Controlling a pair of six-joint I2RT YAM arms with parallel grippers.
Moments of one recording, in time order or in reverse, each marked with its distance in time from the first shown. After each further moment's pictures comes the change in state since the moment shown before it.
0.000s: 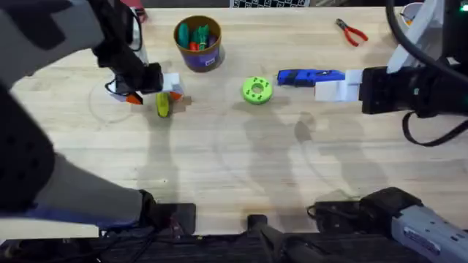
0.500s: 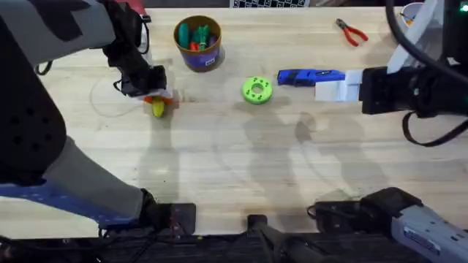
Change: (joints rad) left arm -0.010 0.100 0.029 0.021 -0.025 -0.012; right arm 0.000 0.000 0.000 -0.002 0.000 0.000
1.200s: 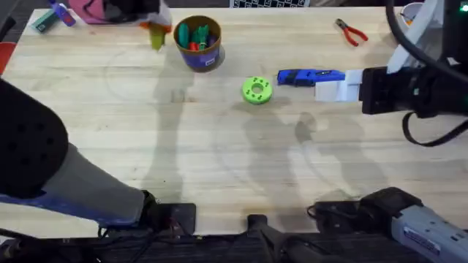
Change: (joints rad) left arm -0.076 -0.035 0.519 -0.167 0.111 -0.001; right arm 0.000 0.000 0.000 0.000 0.000 0.000
